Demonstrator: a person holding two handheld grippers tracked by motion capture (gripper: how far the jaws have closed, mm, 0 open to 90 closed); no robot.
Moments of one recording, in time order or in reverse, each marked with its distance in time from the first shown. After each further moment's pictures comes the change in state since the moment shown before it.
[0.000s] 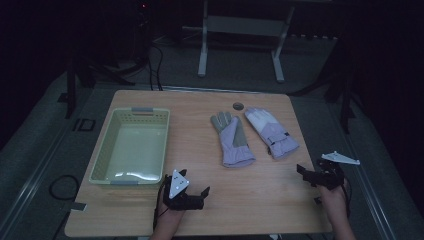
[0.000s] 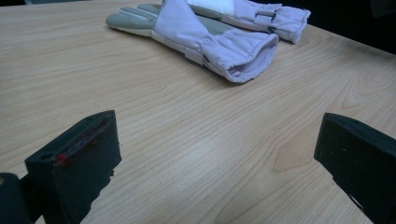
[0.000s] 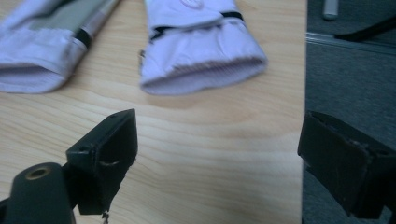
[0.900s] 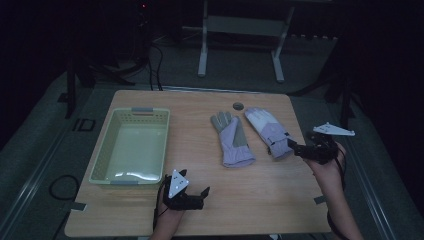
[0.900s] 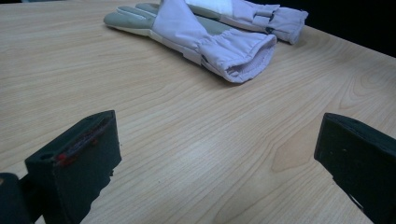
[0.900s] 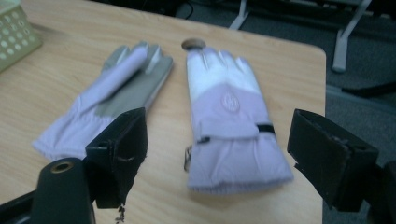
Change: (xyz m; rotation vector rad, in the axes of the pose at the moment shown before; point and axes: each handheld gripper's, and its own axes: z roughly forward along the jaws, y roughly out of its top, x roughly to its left) left arm 0.001 0.000 0.000 -0.001 -0.010 -0.007; right arm 0.043 0.093 -0.012 -0.096 0.039 -0.106
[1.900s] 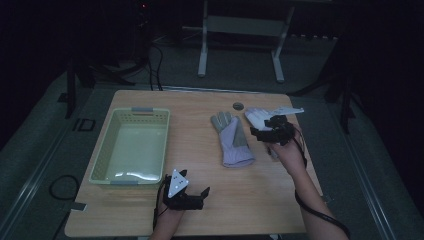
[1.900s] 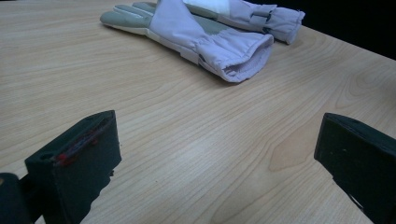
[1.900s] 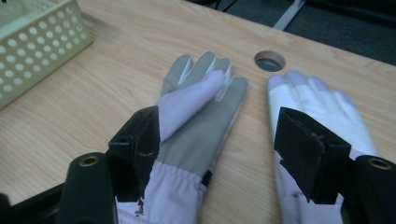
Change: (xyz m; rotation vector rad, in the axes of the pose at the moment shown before) left arm 0.001 0.000 0.000 0.003 -0.015 -0.005; right arm 0.068 0.048 0.083 0.094 0.152 -0.080
